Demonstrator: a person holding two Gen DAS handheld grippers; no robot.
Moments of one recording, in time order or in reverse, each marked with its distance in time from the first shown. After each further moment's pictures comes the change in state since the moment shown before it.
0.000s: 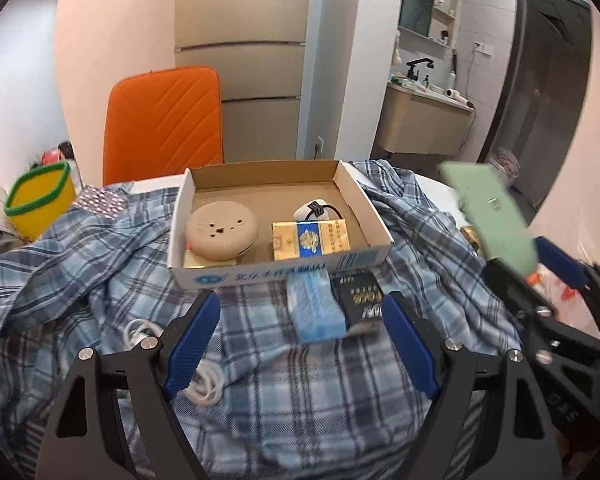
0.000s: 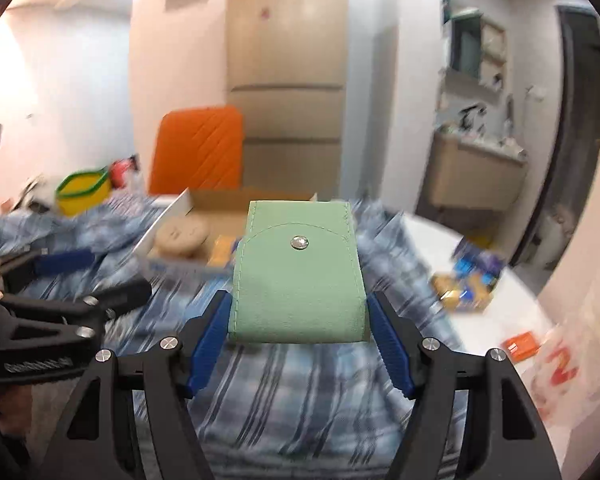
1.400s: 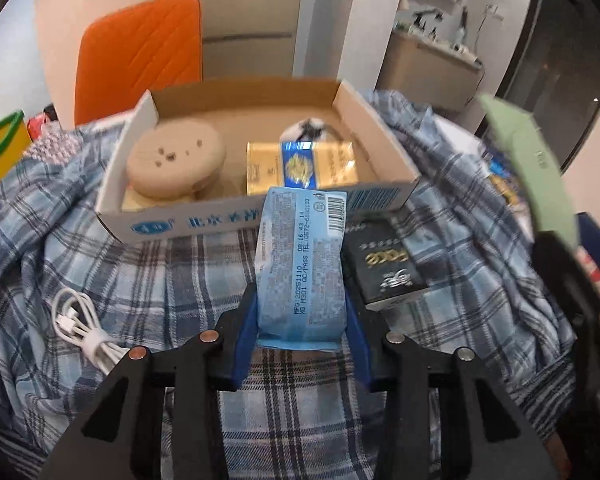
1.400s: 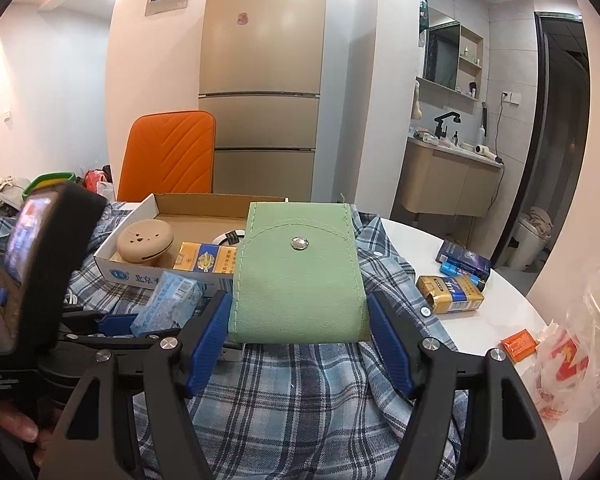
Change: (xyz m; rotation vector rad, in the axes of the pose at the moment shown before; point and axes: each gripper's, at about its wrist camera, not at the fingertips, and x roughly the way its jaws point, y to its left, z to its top) left arm 0.070 -0.007 -0.024 -0.001 0.161 -0.029; right arm 0.027 0.001 -0.021 0.008 -0.018 -0.049
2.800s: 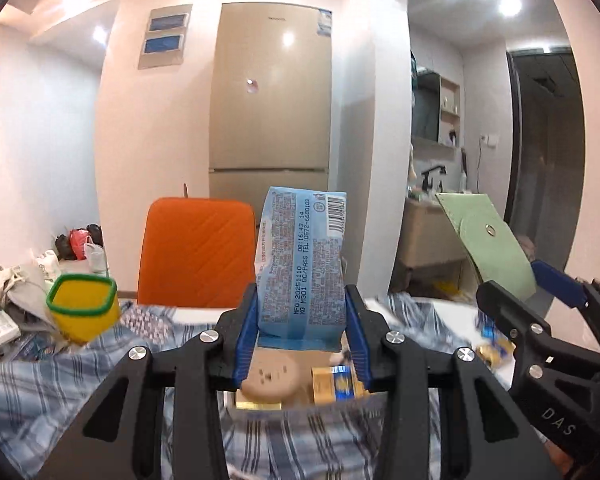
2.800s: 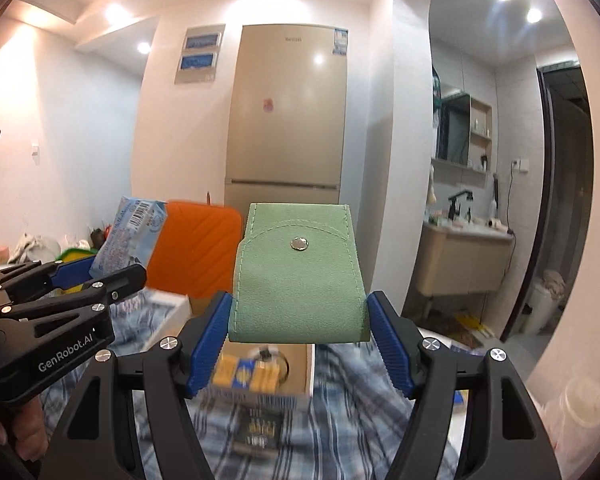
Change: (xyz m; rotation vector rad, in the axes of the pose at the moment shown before) left arm -0.147 0.029 0.050 0.005 -0.628 0.116; right arm -0.053 0.022 0.083 -0.030 -0.312 0.064
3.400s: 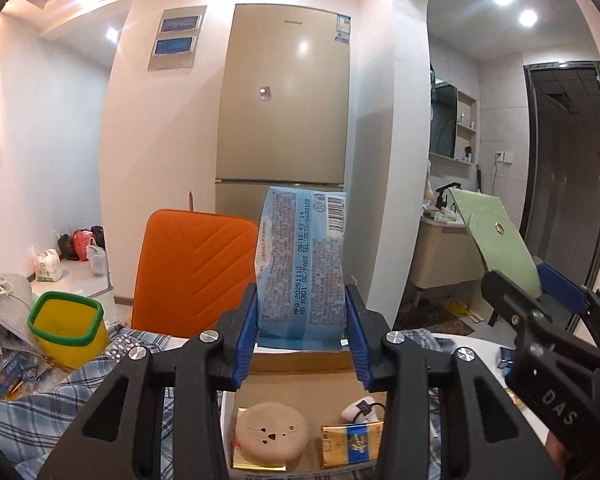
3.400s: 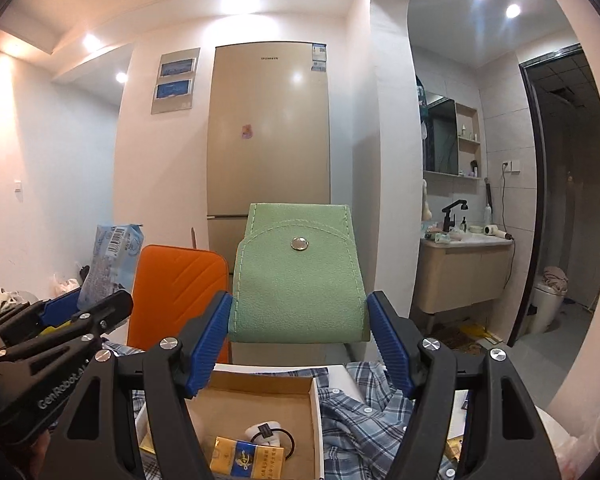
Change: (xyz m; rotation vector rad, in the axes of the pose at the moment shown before) left arm 0.068 0.013 0.016 -0.036 -0.026 0.032; right arm 0.080 -0.004 0.037 0.066 -0.050 -0.035
